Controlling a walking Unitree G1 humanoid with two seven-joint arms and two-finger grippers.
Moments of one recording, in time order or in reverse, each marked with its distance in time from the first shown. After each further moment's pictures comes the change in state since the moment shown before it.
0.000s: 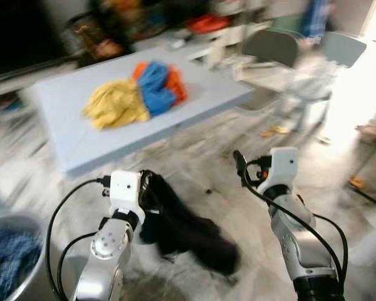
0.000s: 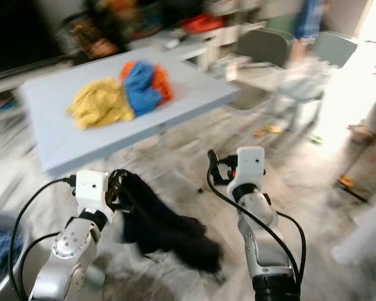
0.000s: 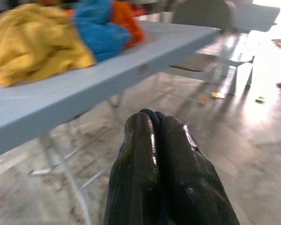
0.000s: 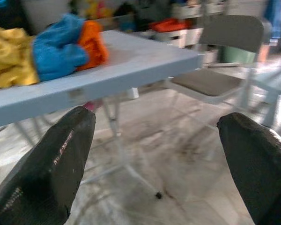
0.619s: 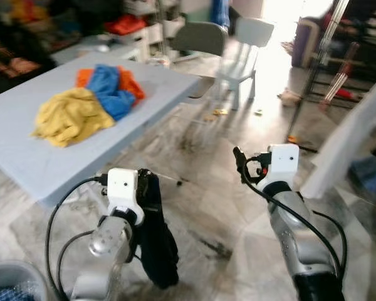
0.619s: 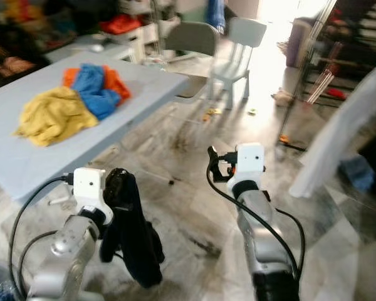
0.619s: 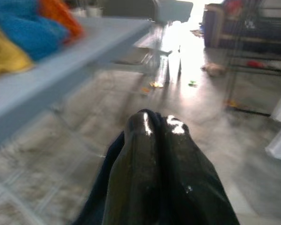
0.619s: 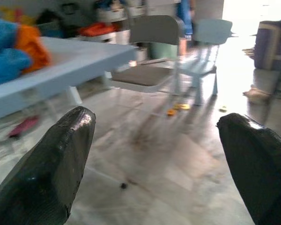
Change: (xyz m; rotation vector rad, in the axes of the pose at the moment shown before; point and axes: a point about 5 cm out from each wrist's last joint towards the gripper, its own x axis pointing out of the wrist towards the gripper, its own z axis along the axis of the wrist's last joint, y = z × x) left arm 0.003 -0.006 -0.002 -0.067 0.016 -0.033; right arm -0.002 -0.008 -0.001 -0.010 0.006 -0.035
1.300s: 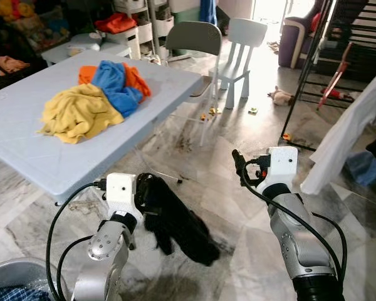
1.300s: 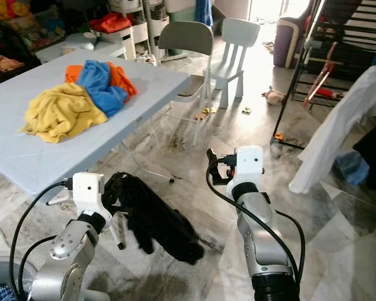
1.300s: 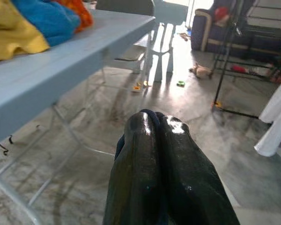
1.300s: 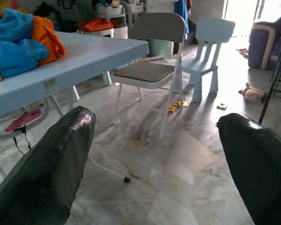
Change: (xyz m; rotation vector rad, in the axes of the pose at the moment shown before) left arm -0.008 0.012 -0.007 -0.026 0.002 0.009; right arm 0.001 0.010 -0.003 0.011 0.007 0.044
